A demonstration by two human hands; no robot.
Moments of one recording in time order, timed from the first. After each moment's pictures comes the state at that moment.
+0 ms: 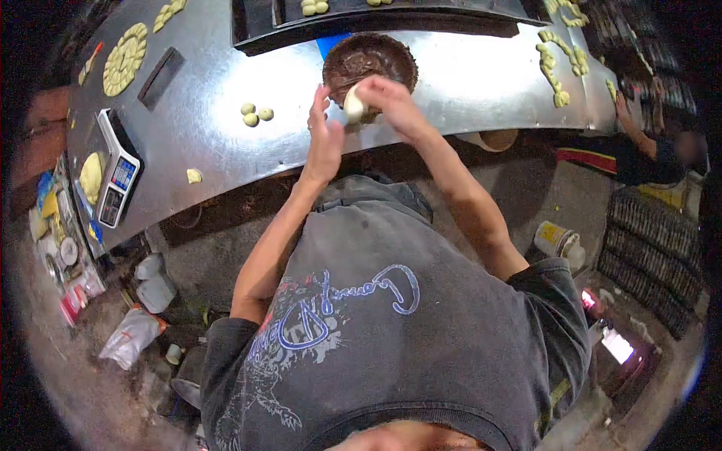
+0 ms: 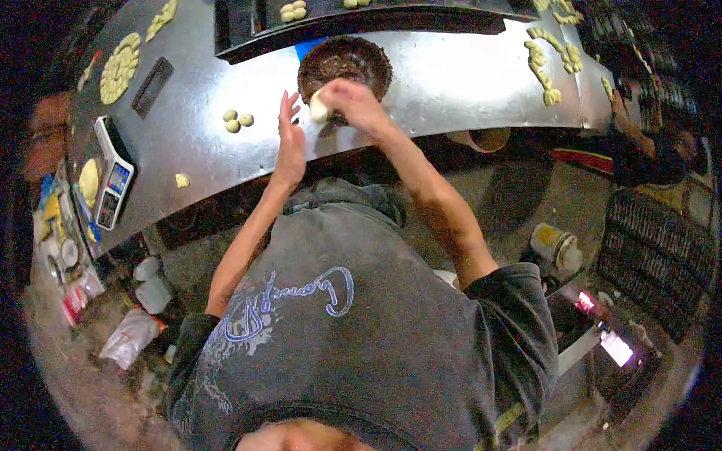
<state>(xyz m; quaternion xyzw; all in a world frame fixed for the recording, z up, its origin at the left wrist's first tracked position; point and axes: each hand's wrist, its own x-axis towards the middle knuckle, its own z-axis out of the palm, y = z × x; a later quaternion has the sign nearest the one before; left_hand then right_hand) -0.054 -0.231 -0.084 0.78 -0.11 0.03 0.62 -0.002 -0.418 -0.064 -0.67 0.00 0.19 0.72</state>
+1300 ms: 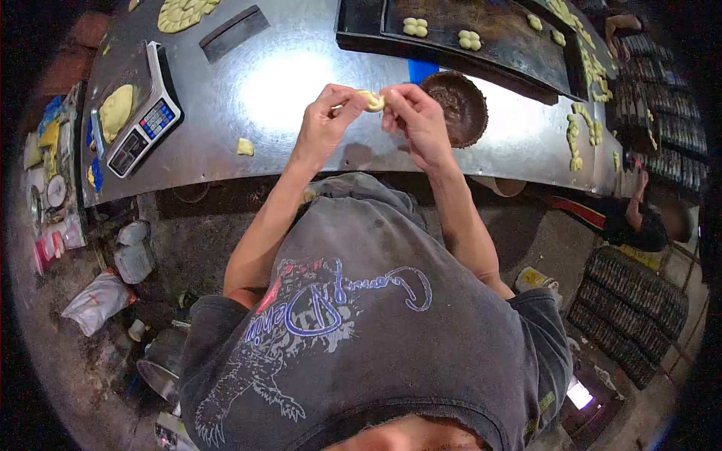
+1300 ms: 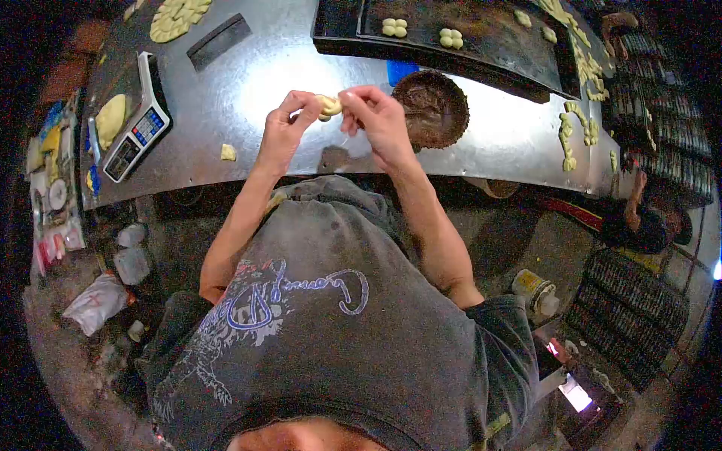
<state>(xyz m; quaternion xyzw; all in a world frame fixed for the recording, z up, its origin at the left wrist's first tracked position) -0.022 -0.059 -0.004 0.65 -0.02 0.02 0.76 0.000 -0.239 0.019 -0.62 0.01 0.19 0.76</state>
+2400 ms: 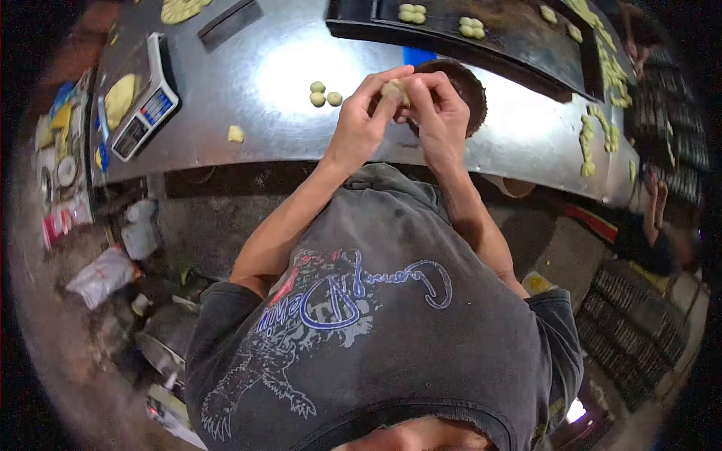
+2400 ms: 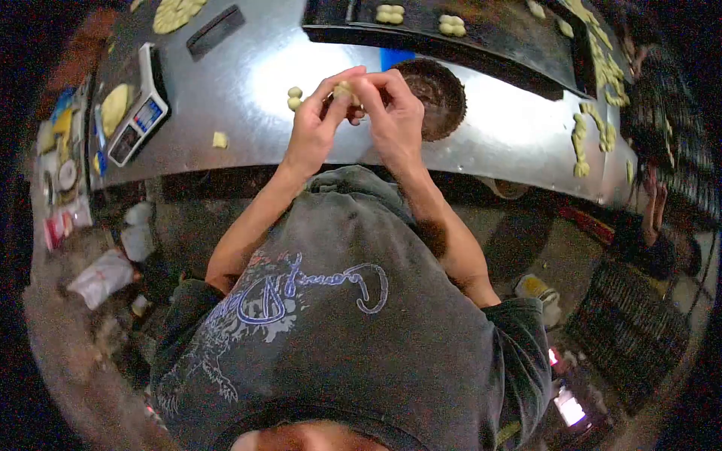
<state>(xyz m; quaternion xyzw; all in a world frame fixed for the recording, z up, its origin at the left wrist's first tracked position) -0.024 -0.162 0.019 0.63 -0.04 0.00 0.78 -0.005 -0.297 0.040 -0.65 -0.01 0.04 0.76</state>
